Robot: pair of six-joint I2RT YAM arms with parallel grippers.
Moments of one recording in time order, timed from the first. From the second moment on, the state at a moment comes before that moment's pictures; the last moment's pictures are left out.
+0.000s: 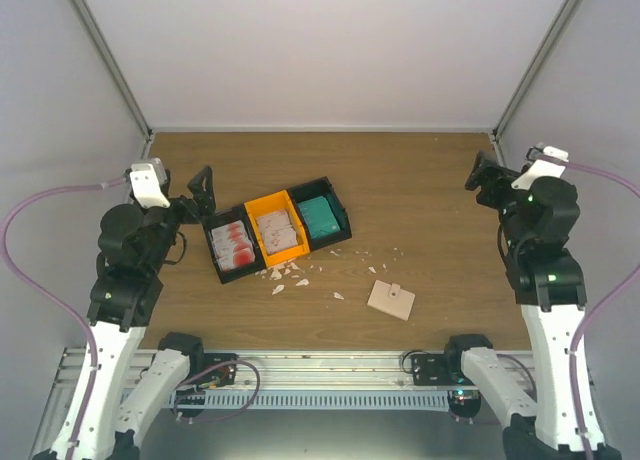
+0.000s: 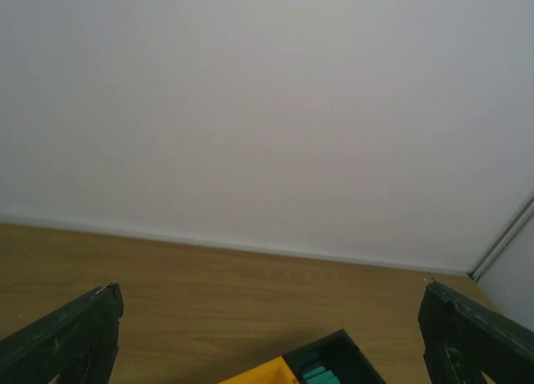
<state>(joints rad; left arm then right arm) -0.18 0.66 0.99 -0.35 -0.03 -0.29 0.08 0.78 1.19 -0.55 0.20 0.29</state>
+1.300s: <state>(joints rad) -0.83 1.23 0.63 0.22 0.43 -0.61 0.23 0.96 0.54 -0.62 -0.02 0.73</state>
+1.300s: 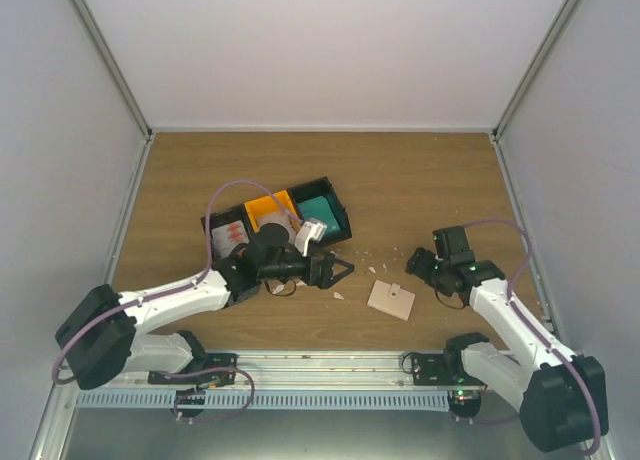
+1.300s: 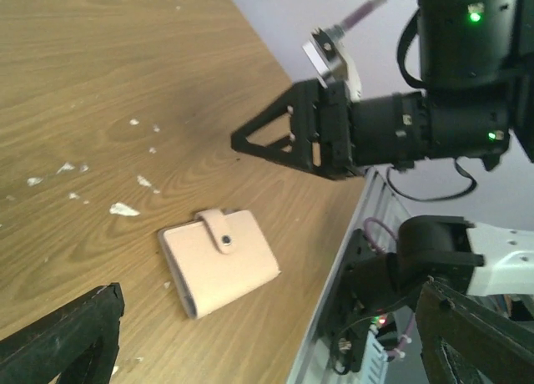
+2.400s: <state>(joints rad) -0.88 1.49 0.51 0.26 0.28 -0.86 0.37 0.99 0.28 -0.38 -0.53 0.85</state>
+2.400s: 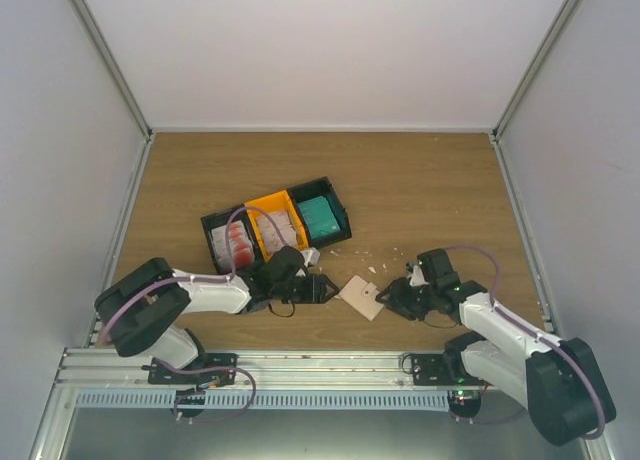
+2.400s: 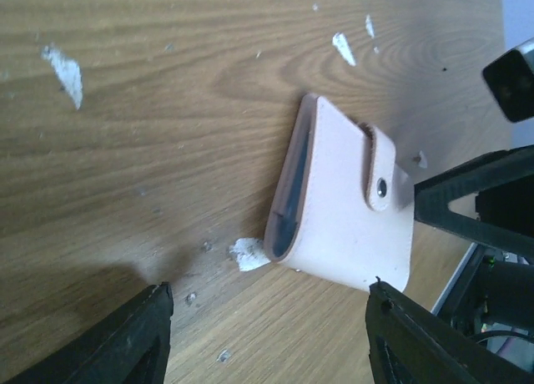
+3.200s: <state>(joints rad) -0.88 1.59 0.49 0.38 0.35 -0.96 0.51 1.11 0.37 -0.38 -0.39 0.64</state>
